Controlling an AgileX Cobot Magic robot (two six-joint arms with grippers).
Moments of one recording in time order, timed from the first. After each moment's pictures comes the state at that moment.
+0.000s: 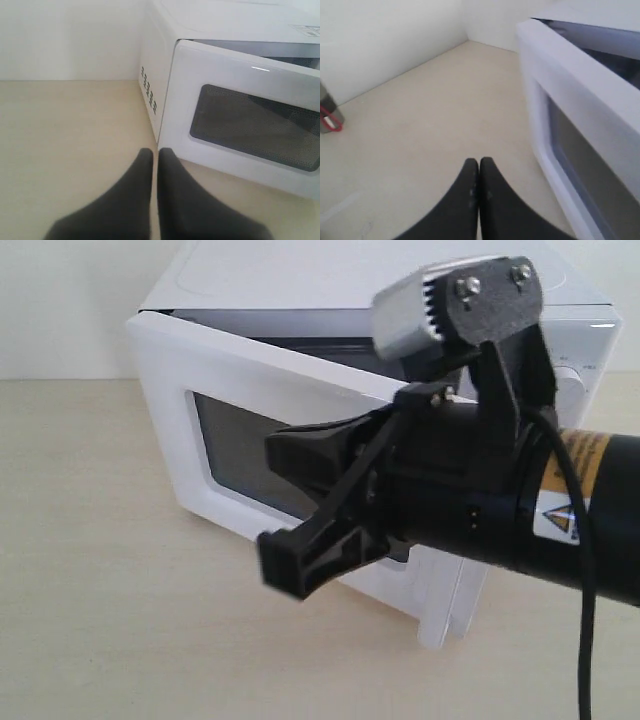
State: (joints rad) left arm -0.33 0.14 -0.54 0.10 0.78 -0.20; right arm 0.96 1.14 -0.62 -0.03 -0.20 0.21
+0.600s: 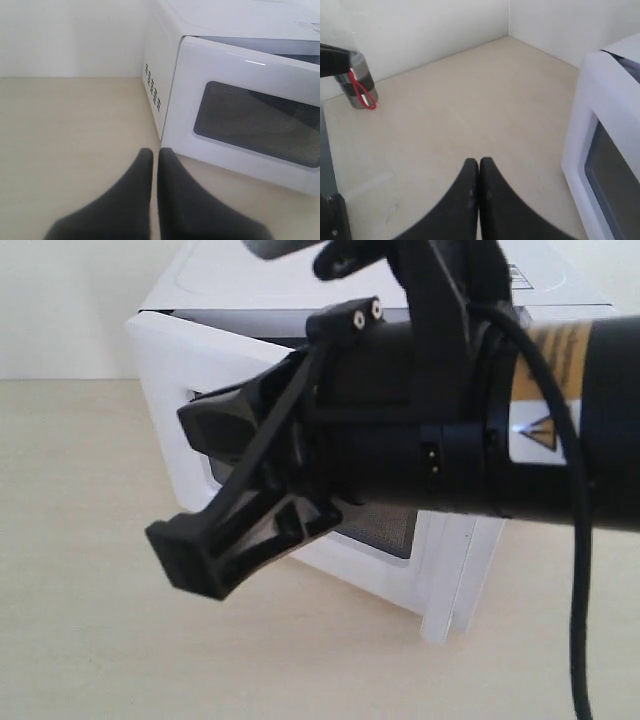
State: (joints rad) left arm -0.33 0.14 -0.54 0.11 0.79 -0.21; right arm 1.07 1.14 -0.84 -0.08 0.09 0.17
